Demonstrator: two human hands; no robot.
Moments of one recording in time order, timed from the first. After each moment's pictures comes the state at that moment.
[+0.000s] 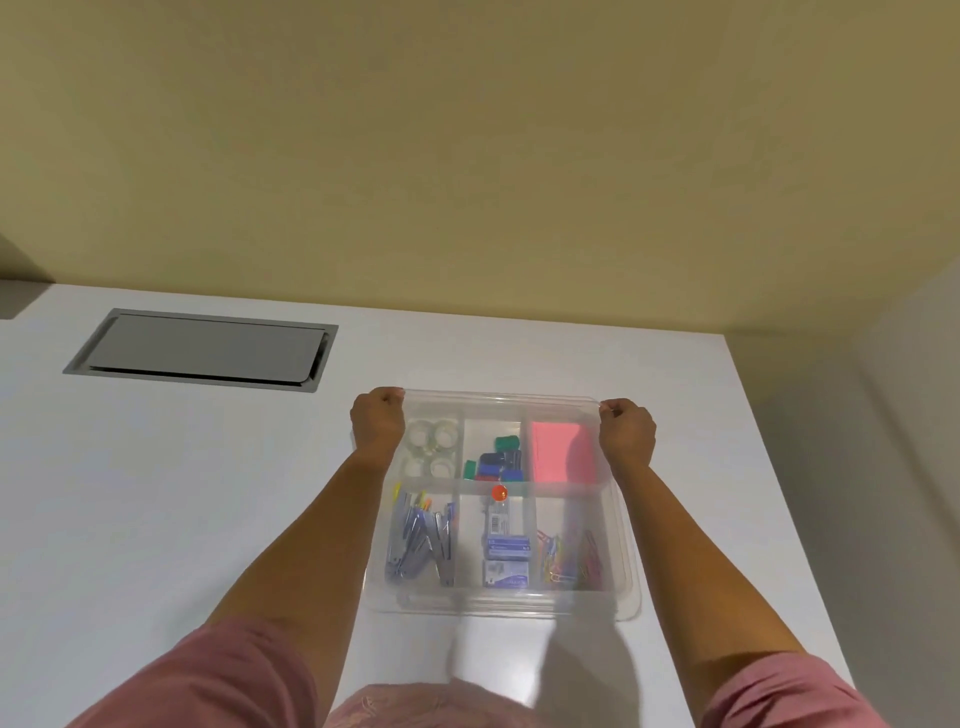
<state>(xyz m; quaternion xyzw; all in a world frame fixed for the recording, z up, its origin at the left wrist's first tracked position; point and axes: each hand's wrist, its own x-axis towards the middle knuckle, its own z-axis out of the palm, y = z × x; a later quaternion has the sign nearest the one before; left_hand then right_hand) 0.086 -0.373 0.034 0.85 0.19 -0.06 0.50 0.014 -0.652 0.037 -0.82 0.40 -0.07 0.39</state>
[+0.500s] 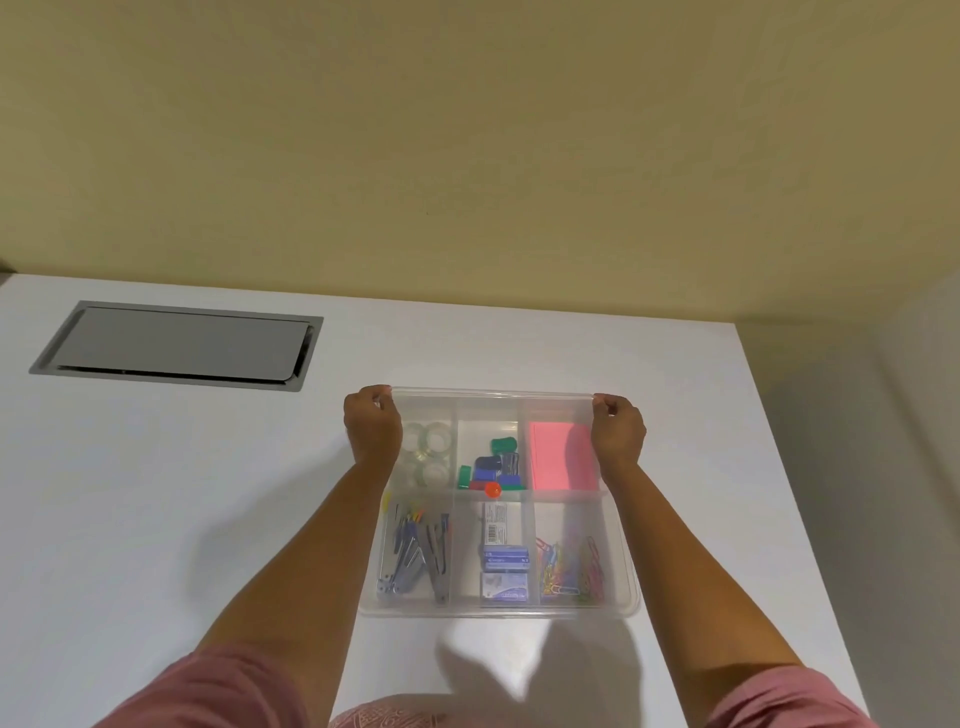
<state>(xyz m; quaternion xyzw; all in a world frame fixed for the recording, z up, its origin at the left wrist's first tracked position) 0.090 -0.385 0.017 0.84 0.20 0.01 0.51 0.034 -0.649 0.012 -0.77 0.42 -0.09 0.47</state>
